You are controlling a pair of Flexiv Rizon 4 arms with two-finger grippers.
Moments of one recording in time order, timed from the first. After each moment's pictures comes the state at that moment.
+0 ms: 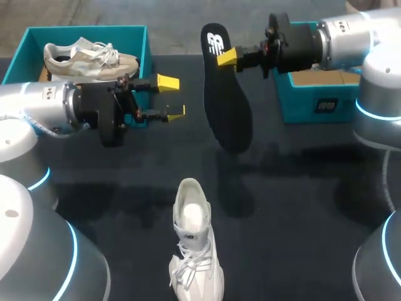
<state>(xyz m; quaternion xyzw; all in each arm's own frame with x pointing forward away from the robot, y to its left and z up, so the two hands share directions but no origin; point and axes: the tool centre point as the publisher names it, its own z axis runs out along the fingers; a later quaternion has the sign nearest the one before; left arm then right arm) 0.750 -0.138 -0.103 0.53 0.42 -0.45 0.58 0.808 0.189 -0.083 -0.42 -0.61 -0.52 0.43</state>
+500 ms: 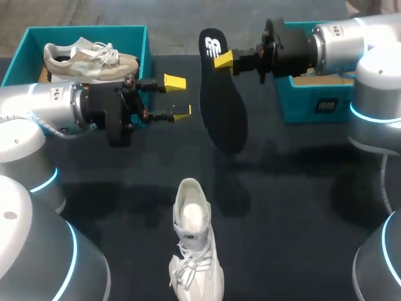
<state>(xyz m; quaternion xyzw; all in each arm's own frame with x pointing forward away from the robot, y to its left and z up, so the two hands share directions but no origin) 0.754 -0.151 -0.105 0.53 0.43 -0.45 0.58 0.817 0.195 -0.098 -0.46 -0.58 -0.51 0.45</state>
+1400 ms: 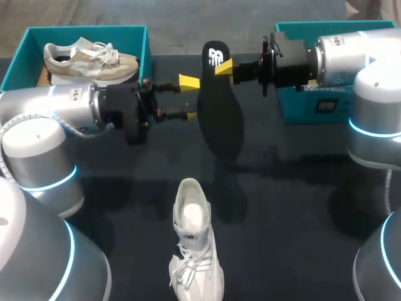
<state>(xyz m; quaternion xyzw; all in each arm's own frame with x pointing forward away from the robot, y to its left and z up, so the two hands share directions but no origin) 0.772 -0.178 -0.120 0.52 0.42 -0.45 0.58 0.812 0.194 -0.110 -0.53 -0.53 -0.49 0.45</state>
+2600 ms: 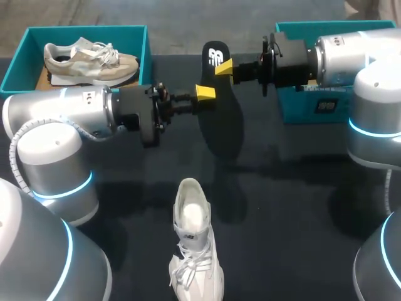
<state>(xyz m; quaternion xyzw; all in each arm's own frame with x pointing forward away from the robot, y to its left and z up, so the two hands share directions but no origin) 0.769 -0.200 -0.122 0.52 0.44 -0.42 0.59 0.812 0.194 -0.110 -0.53 -0.53 -0.49 0.45</state>
